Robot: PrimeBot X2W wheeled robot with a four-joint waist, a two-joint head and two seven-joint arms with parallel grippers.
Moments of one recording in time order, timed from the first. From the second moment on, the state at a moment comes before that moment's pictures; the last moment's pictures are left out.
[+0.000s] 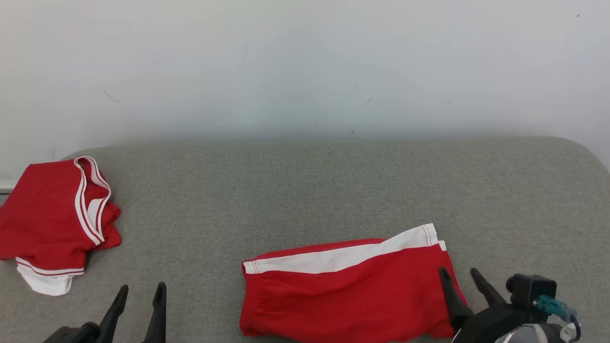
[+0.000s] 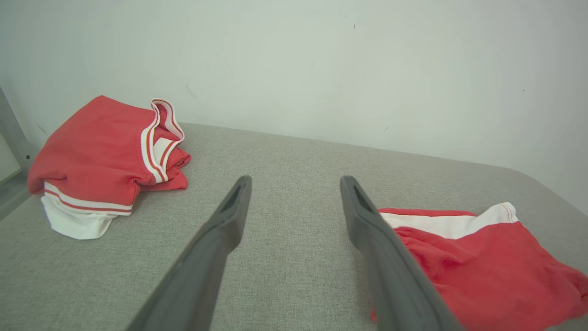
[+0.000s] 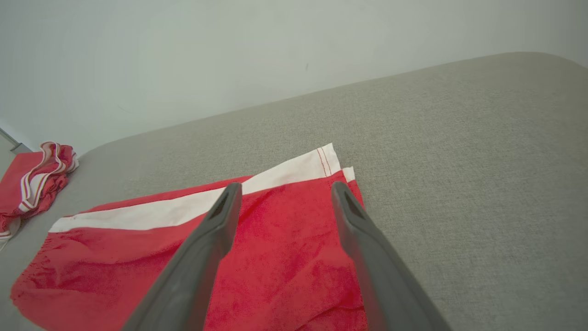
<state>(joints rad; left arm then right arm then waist) 0.11 0.31 -0.28 -0.04 -0.43 0.12 -0.10 0.03 -0.10 0.12 0.15 0.48 -0.06 0.03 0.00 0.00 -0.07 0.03</state>
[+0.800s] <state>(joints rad) 0.08 0.29 -0.34 -0.08 -0.39 0.12 -0.02 -0.26 -0.18 0.07 0.51 0.47 -0.12 0.60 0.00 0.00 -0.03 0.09</state>
